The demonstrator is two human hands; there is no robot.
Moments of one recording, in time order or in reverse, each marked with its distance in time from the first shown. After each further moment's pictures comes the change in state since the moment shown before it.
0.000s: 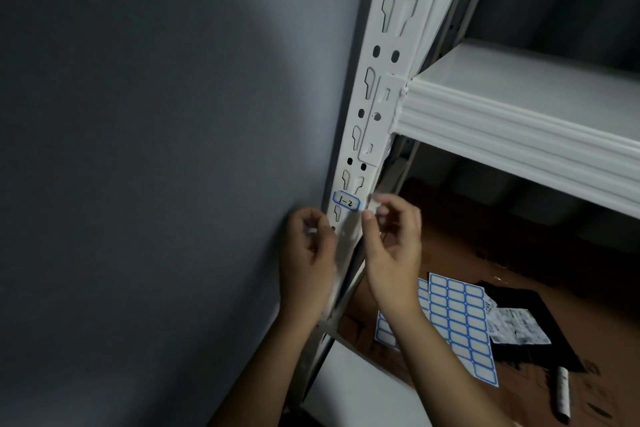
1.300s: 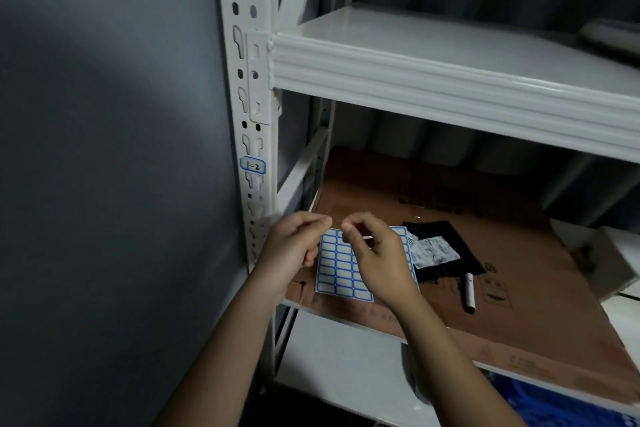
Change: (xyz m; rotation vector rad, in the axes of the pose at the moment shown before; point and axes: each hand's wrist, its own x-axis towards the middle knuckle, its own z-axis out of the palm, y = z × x) left_hand -0.044 0.004 0.039 -0.210 -0.644 -0.403; right_hand -0.044 0.019 -0.114 -0.267 -0.185 0.123
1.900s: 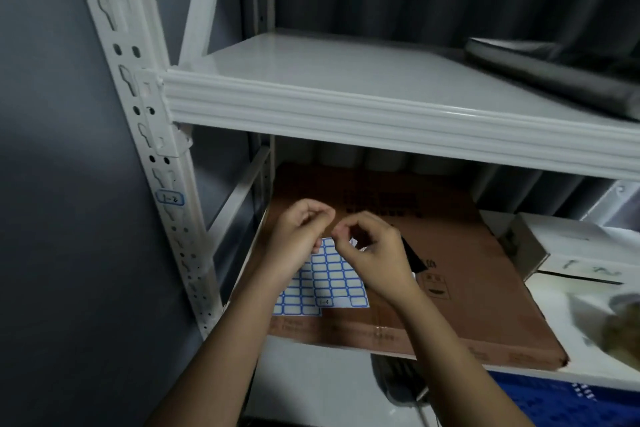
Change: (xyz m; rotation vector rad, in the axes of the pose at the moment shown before) left_hand 0.024 0.020 0.098 0.173 -0.136 0.133; right_hand 0.001 -0.002 -0.096 -0.161 0.110 -0.082
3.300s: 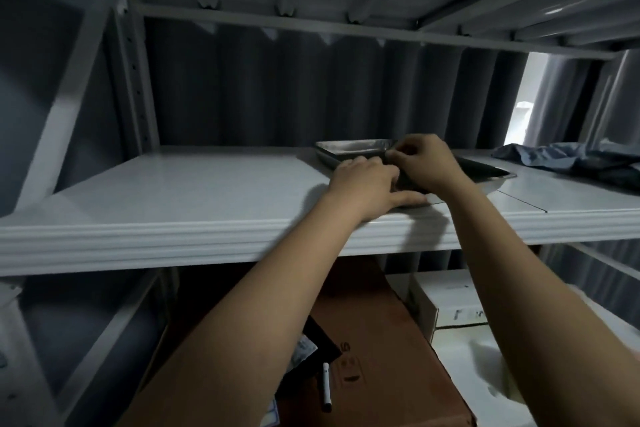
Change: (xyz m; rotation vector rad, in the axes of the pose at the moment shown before) left_hand 0.055 0.207 0.240 1.183 -0.346 0.811; right_hand 0.132 -0.030 -0.318 -0.565 0.289 0.182
